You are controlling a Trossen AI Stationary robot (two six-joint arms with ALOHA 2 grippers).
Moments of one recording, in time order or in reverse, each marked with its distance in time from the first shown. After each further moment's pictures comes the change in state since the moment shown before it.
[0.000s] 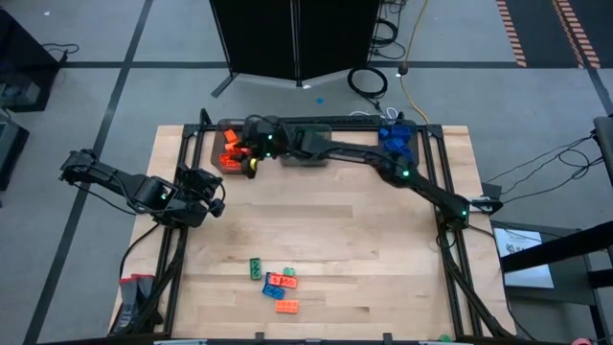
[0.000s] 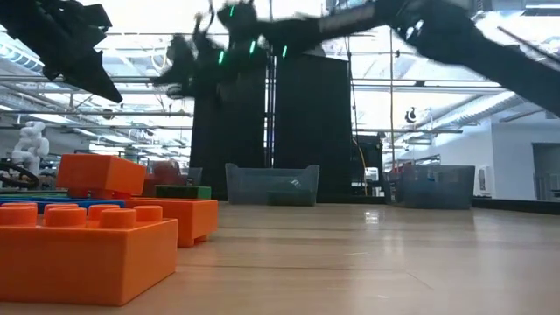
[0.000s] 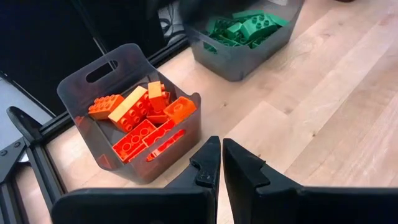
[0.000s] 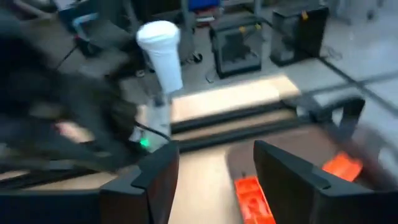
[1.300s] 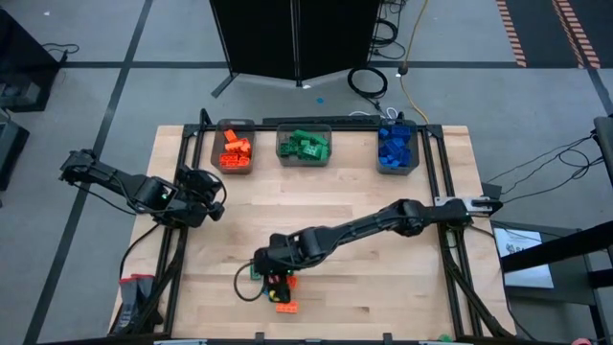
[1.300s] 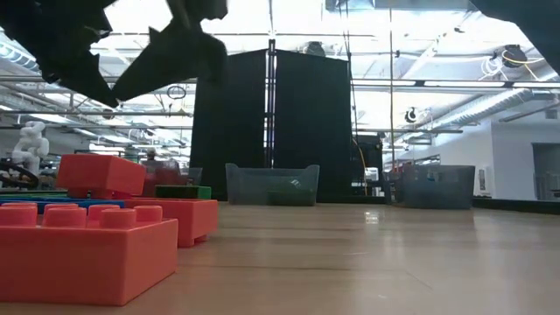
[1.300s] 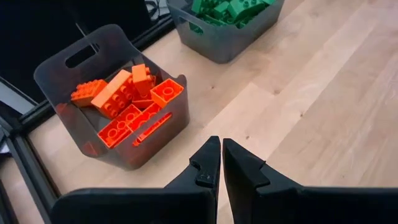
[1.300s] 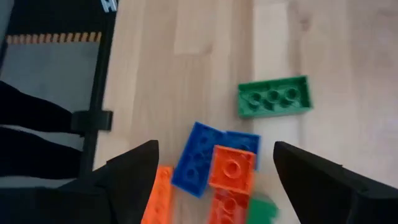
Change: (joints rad) left arm 0.000 0.004 0.000 -0.001 0.086 0.008; right arm 0.556 -0.059 0.001 -0.694 0.106 0.195
